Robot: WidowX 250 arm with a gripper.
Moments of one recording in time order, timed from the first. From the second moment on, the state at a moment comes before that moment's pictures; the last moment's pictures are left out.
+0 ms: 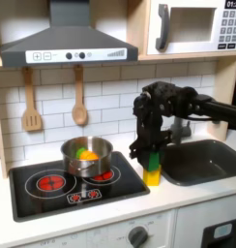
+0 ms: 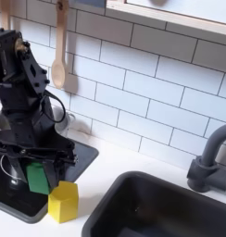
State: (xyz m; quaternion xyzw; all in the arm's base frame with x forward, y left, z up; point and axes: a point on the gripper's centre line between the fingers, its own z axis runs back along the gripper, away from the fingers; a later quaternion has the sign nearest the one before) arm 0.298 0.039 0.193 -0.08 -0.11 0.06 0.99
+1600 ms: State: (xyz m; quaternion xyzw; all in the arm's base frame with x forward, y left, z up) arm 0.304 0.029 0.188 -0.06 -0.10 0.06 0.99
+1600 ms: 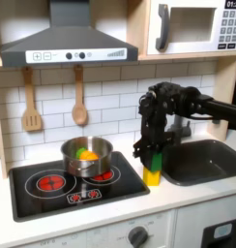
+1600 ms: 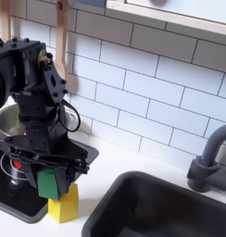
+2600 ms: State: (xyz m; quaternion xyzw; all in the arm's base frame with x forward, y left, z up) arm 0.305 0.014 0.188 -0.06 -0.10 0.05 0.99
